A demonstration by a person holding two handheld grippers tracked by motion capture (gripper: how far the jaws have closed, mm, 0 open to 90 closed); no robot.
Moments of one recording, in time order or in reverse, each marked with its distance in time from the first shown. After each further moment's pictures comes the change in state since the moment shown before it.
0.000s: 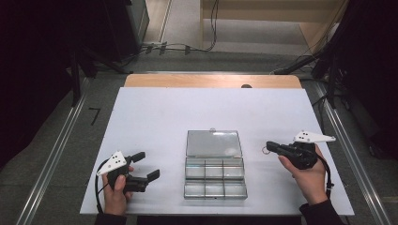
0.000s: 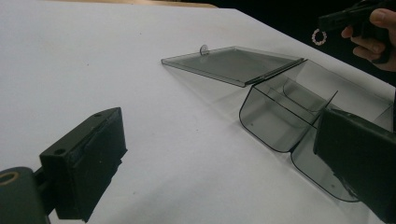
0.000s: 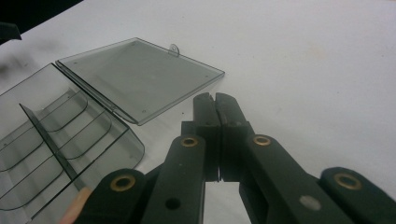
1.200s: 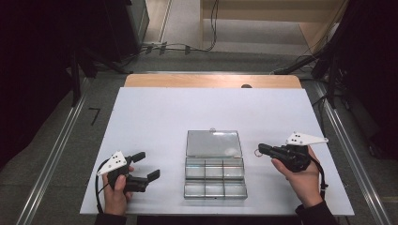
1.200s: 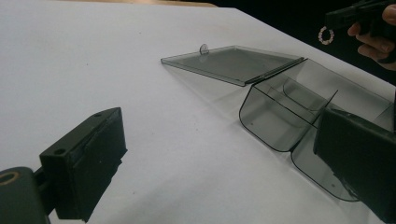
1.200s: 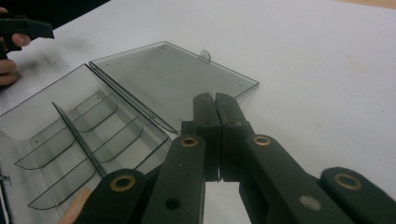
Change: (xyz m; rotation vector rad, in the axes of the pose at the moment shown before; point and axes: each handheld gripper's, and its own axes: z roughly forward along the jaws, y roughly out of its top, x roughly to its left) left arm 0.000 0.000 0.001 0.001 -0.003 0.002; right arm 0.024 0.006 0.007 -0.007 0.056 -0.047
